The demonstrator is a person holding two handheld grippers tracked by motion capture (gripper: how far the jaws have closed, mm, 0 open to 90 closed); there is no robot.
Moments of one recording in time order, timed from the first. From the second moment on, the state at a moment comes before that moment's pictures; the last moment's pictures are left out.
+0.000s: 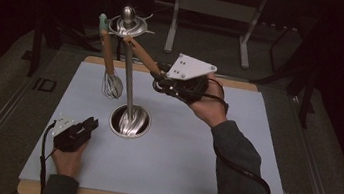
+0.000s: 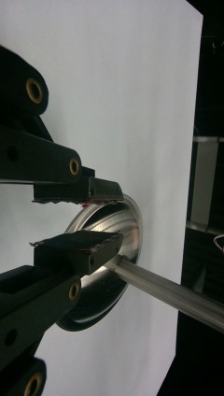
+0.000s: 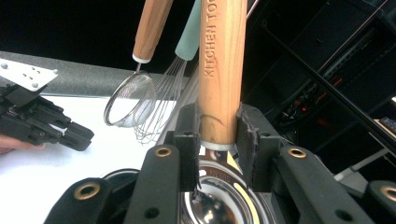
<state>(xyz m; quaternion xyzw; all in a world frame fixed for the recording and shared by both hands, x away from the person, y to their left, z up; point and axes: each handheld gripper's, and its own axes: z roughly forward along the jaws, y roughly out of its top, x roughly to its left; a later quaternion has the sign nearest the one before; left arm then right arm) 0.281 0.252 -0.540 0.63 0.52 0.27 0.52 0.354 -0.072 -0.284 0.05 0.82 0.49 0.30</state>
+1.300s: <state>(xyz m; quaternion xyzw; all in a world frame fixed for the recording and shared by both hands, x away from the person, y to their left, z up) 0.281 0.252 -0.540 0.63 0.52 0.27 0.52 0.355 -0.088 -0.289 0.06 0.82 0.50 0.28</state>
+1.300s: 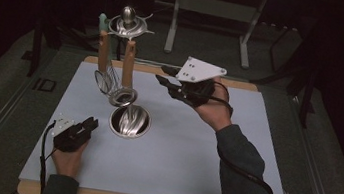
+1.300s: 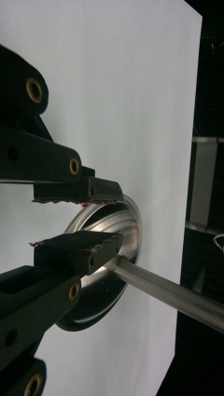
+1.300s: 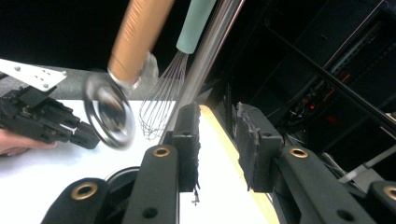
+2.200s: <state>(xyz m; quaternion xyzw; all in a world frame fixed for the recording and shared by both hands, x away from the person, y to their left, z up) 0.281 0.252 -0.540 0.63 0.52 0.27 0.52 0.358 -0.107 -0.314 0.09 0.82 0.50 0.24</state>
